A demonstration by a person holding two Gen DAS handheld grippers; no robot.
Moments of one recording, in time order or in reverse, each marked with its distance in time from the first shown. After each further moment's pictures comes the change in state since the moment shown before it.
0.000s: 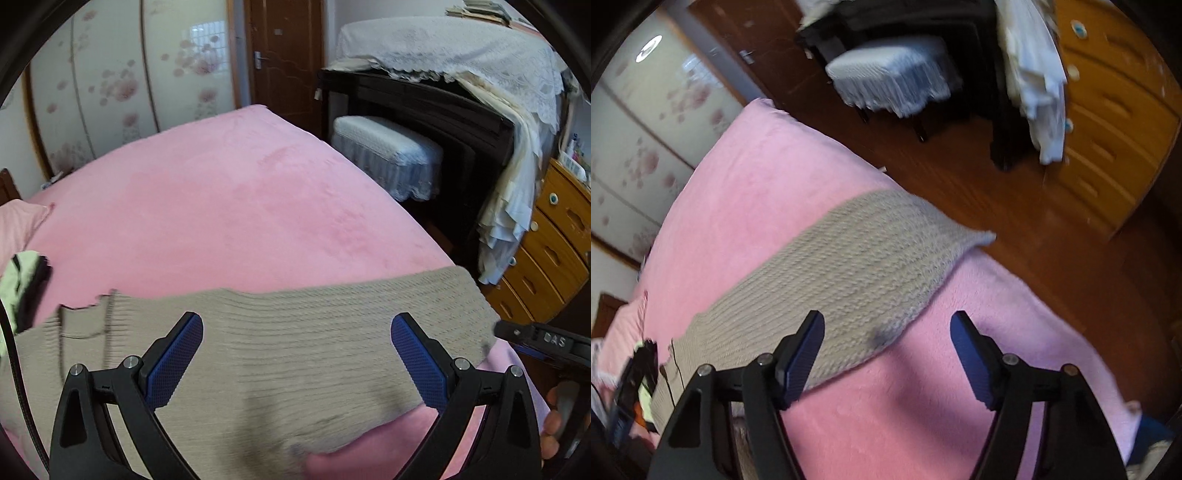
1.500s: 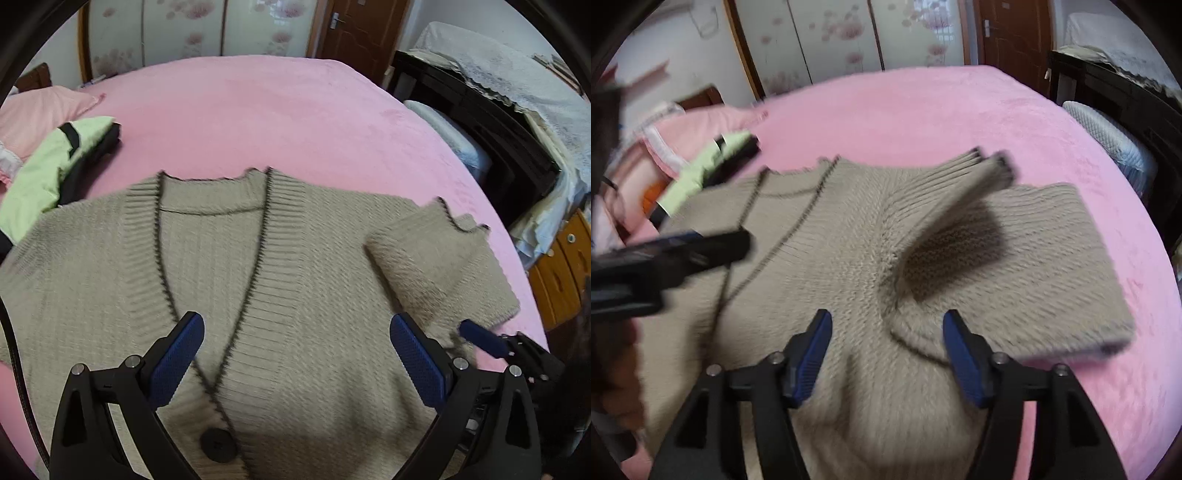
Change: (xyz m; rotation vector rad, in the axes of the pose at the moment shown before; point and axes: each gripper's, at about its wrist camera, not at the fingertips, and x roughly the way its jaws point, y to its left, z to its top) left arm -0.048 0.228 -0.107 -0.269 0.169 -0.021; right arm 0.004 0.283 -0.213 -0.803 0.002 0.231
